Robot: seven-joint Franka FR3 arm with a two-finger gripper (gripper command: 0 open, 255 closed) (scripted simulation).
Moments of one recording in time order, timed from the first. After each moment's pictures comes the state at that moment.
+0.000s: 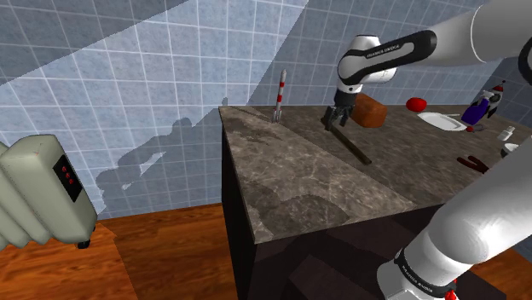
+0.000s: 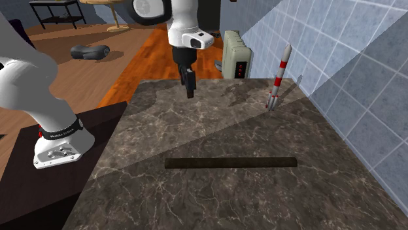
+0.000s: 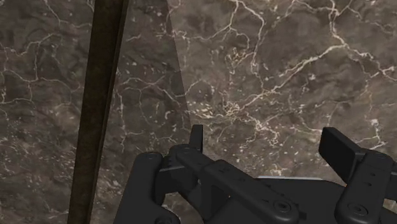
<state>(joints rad) -0.24 -0.10 -0.19 -2.20 -0.04 2.09 -0.23</state>
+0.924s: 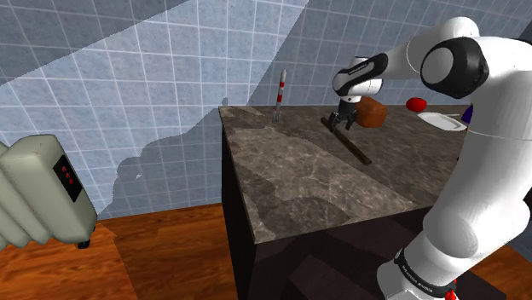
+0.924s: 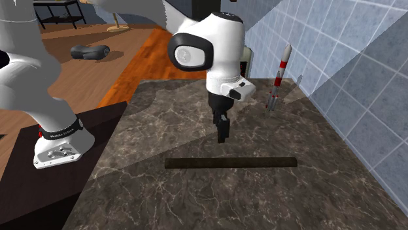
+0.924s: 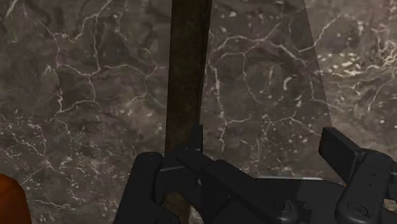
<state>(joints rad) -0.37 0.33 -0.28 -1.87 0.04 2.19 -0.28</state>
